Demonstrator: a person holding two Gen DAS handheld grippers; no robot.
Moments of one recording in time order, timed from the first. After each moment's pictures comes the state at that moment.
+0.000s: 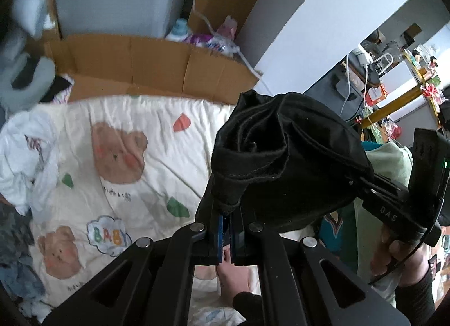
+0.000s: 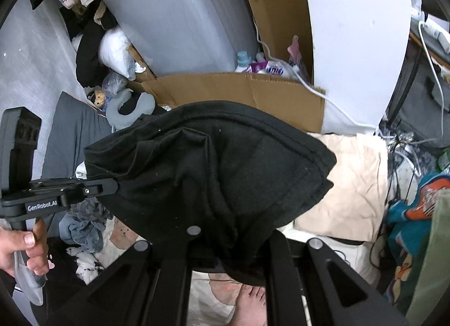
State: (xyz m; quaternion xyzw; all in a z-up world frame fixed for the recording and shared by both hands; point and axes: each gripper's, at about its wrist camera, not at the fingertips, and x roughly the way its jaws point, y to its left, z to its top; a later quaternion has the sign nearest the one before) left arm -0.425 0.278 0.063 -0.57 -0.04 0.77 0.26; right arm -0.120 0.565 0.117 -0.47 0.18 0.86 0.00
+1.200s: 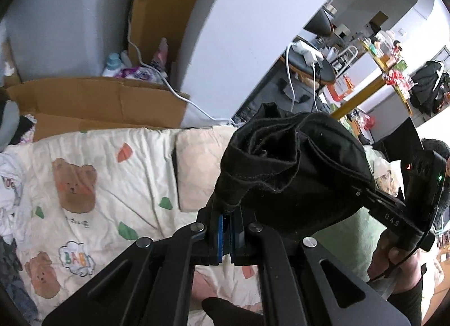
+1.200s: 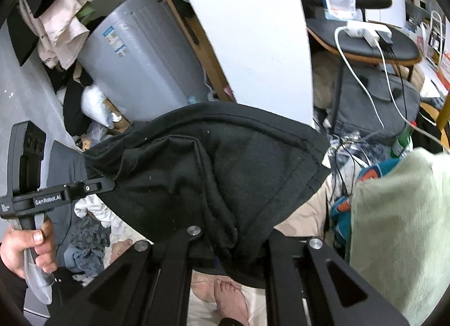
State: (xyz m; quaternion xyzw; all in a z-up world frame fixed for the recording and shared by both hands) left arm -0.398 0.418 0.124 -0.54 -0.02 0.76 0.35; right arm 0.003 0.700 0.190 -0.42 0.23 0.87 0.09
